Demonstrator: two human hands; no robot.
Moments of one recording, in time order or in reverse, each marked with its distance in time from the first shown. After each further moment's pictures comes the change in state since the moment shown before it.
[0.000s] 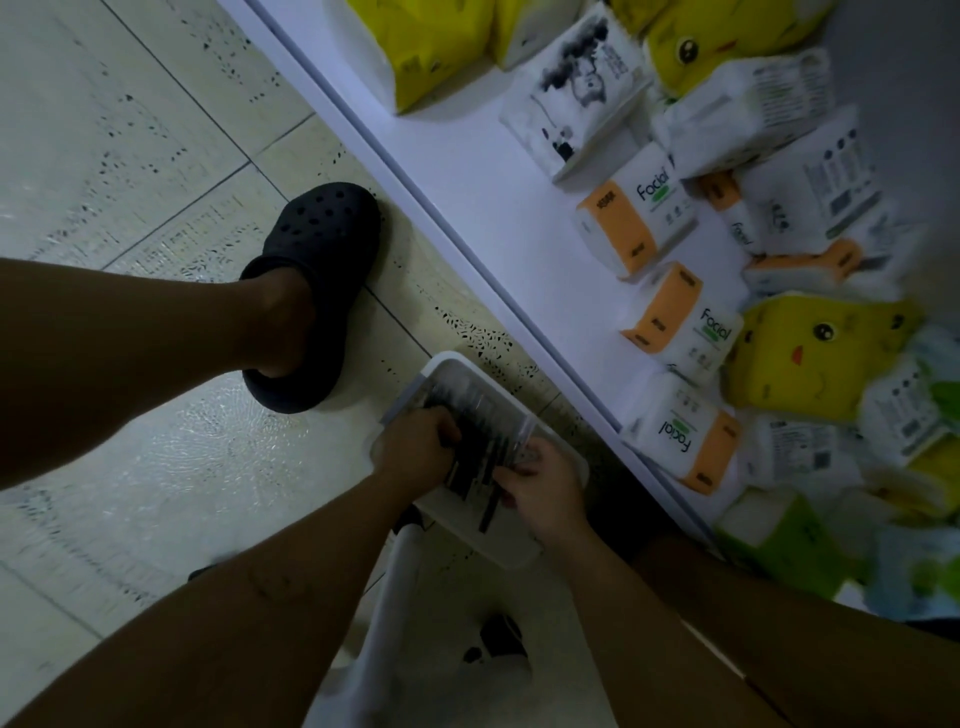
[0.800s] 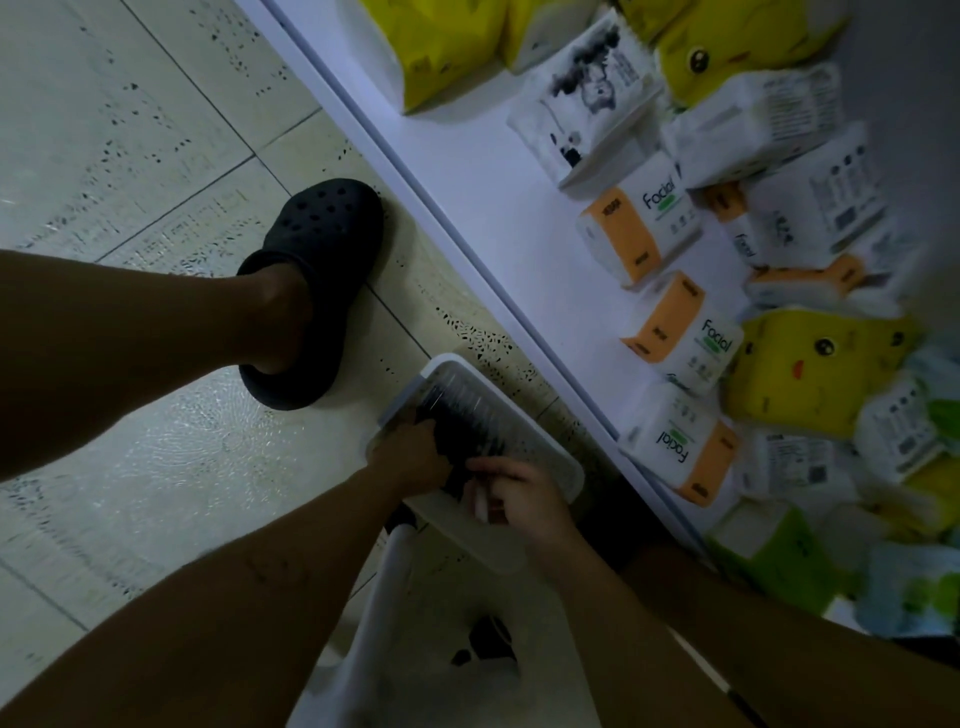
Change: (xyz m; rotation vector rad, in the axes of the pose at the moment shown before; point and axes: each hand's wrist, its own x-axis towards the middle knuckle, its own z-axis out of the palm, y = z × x) left_hand 0.010 -0.008 0.003 0.099 -0.201 -0.029; right_hand -0.007 -0.006 0.004 0.009 -0.187 0.111
